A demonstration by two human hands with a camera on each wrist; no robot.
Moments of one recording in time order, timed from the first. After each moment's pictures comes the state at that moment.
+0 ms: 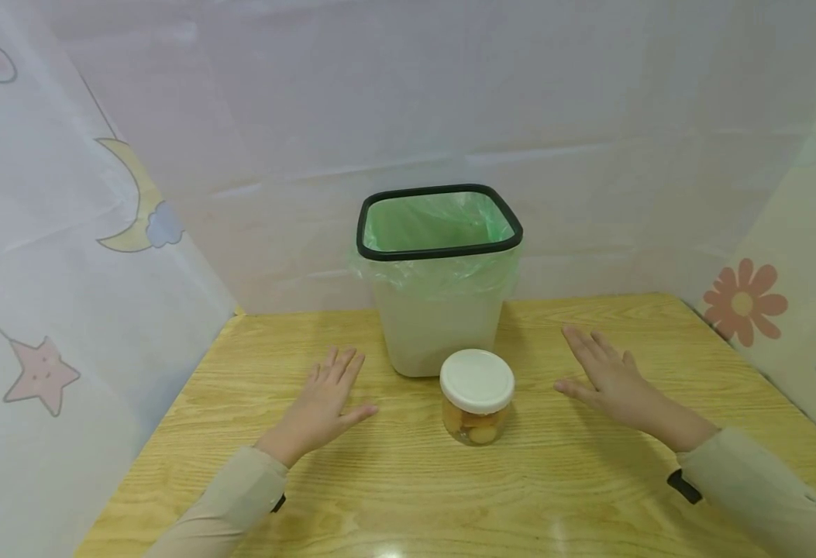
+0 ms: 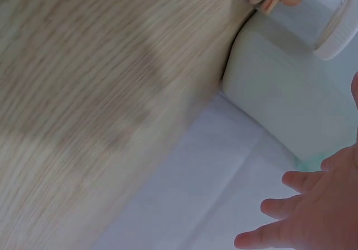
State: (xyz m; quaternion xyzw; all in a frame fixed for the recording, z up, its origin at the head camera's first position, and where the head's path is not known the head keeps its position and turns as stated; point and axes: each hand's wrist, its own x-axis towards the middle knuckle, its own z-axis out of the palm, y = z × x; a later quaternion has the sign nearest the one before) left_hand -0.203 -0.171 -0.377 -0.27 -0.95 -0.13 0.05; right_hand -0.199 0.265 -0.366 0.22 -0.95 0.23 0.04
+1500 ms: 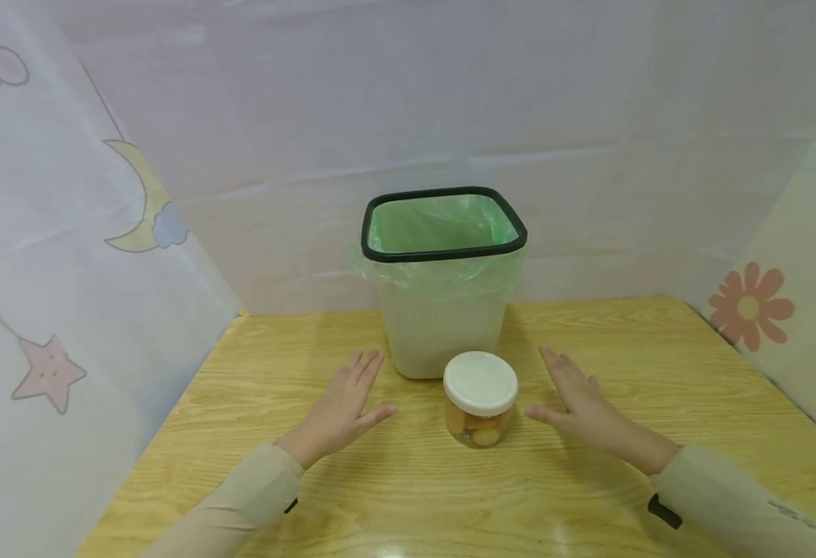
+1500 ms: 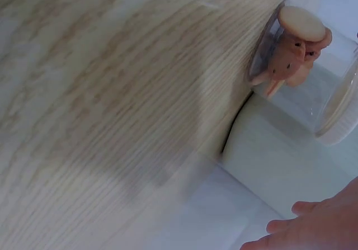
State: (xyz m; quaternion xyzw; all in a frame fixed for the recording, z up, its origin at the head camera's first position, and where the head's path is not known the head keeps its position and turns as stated) left_hand -0.201 -0.152 -0.381 -0.29 -0.94 -0.18 0.05; right_hand -0.191 0.222 -0.389 0.21 -0.93 0.31 0.04
